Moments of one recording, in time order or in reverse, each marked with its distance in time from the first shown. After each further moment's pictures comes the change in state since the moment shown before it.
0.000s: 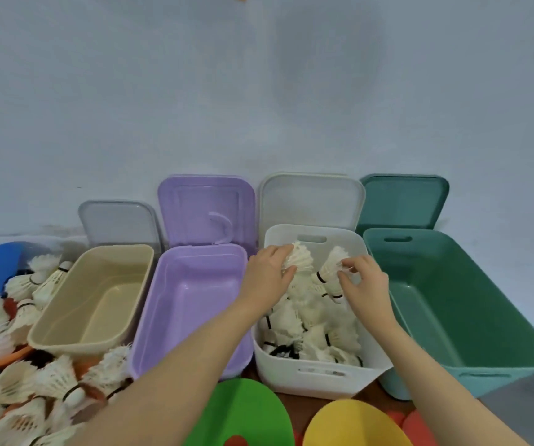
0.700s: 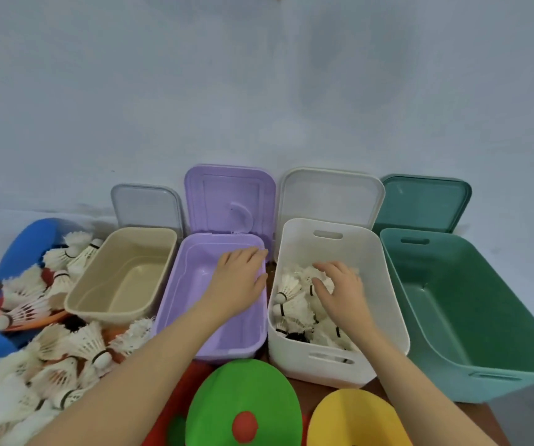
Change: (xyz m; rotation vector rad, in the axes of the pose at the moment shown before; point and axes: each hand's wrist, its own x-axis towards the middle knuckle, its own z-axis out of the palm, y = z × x) left_hand -0.046 -0.025 -0.052 0.372 -0.140 -0.011; right_hand -0.019 -0.024 0.028 -0.100 -0.259 -0.132
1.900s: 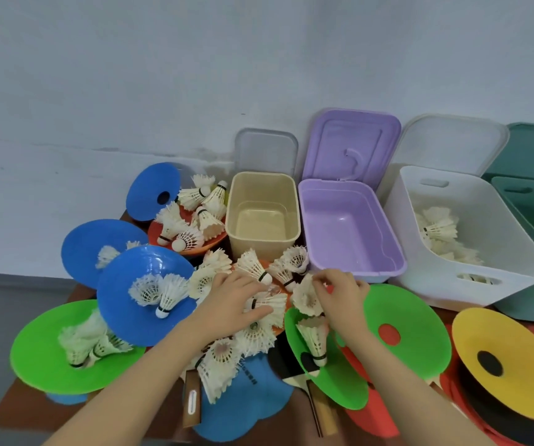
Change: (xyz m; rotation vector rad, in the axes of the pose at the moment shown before) left_hand -0.271 -0.240 -0.048 -0.222 -0.152 0.090; right_hand -0.135 -0.259 0.188 -0.001 0.001 0.201
